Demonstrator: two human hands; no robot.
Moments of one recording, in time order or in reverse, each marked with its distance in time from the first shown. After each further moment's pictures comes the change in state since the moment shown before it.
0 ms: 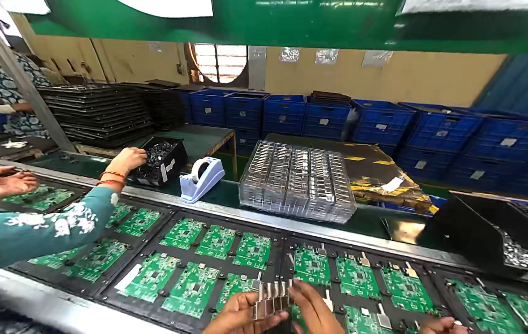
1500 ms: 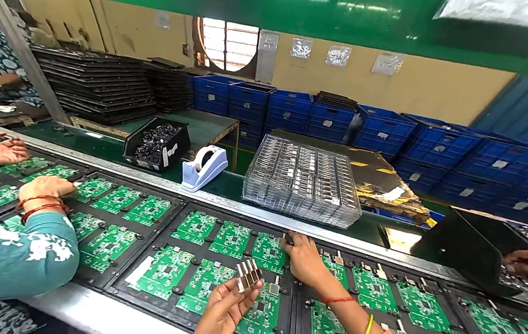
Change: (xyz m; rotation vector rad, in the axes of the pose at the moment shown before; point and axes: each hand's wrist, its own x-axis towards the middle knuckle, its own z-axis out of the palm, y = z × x) left_hand 0.001 -0.006 -0.001 -0.108 0.510 0.230; right_hand 0.133 0.069 0.012 -0.405 -0.594 0.265
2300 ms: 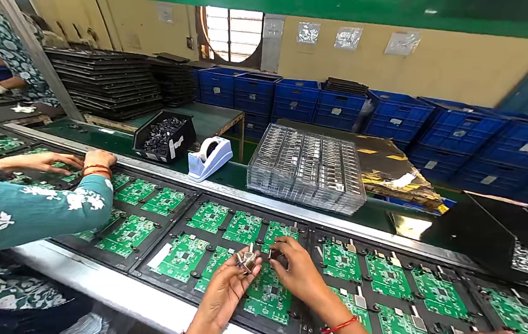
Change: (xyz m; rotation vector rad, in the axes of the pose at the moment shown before) left_hand 0.009 0.004 0.004 -0.093 0.102 -0.016; right_hand -0.050 -0.044 0.022 0.537 0.346 -0.208
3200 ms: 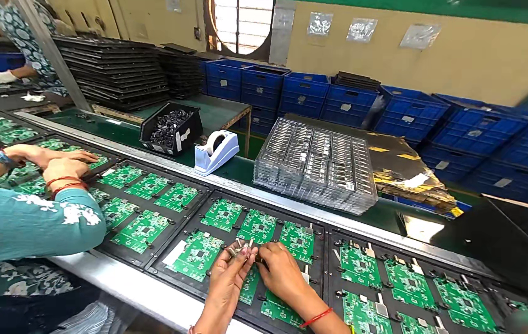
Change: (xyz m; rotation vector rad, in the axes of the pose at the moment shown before) left_hand 0.004 -0.005 0.008 0.092 0.230 0.247; right_hand 0.020 -0.010 0.039 -0.271 -0.233 -0.011
